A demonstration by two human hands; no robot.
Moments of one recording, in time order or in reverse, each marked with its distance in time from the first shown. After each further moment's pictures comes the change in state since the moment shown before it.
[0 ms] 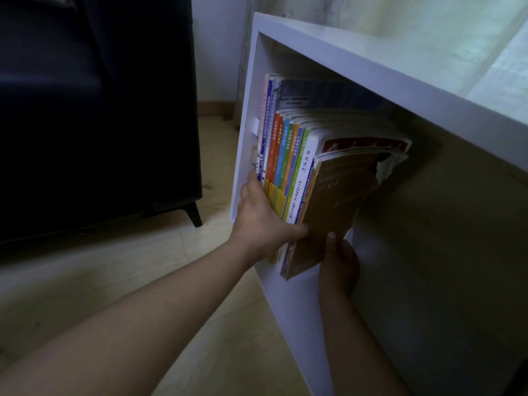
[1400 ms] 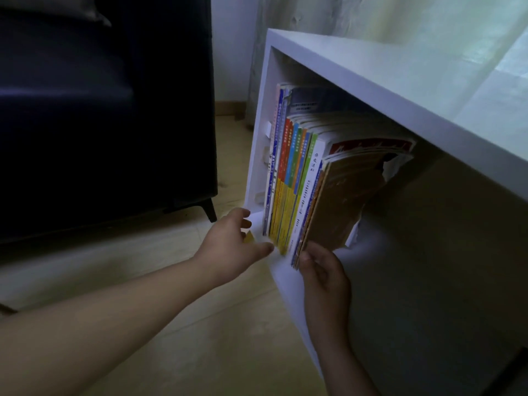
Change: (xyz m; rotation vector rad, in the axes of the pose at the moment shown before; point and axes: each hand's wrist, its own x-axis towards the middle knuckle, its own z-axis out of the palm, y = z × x) left_hand -0.057 -0.010 -0.054 0.171 -0.113 -0.176; right_hand -0.095 -0.032 -0.024 0.078 -0.313 -0.104
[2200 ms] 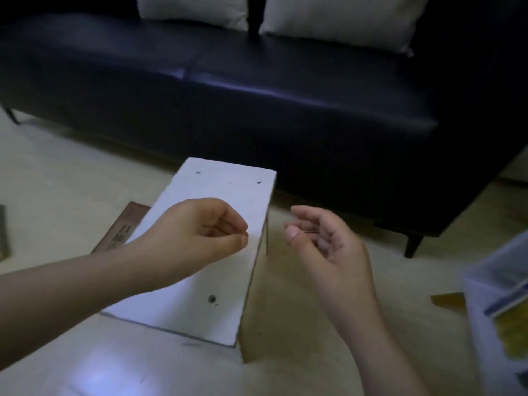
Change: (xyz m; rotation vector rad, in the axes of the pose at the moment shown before) left_hand -0.246 -0.043 -0.209 -0.078 0.516 -0.393; right_hand -0.135 -0.125 0.160 0.078 -1.120 -0.119
